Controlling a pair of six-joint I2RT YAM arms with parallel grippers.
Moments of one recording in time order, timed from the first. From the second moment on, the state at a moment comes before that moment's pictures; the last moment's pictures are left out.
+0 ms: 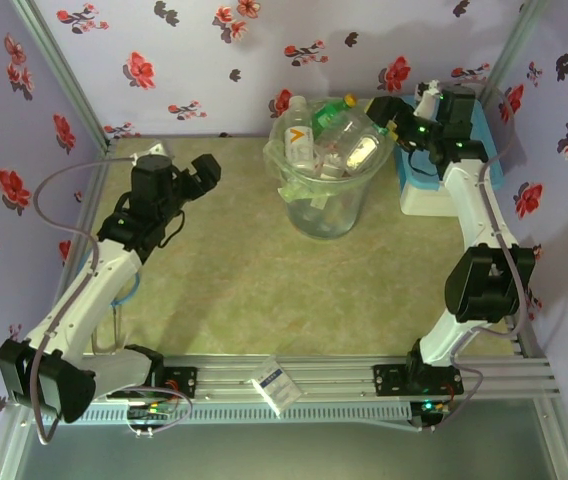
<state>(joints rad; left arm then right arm) -0.38 1.18 1.13 -0.36 -0.13 -0.71 0.01 1.71 1.65 -0.34 -0.70 0.64</state>
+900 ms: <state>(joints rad) -0.30 1.06 1.08 -0.45 -0.18 -0.71 0.24 1.84 1.71 -0.29 -0.70 0.67</state>
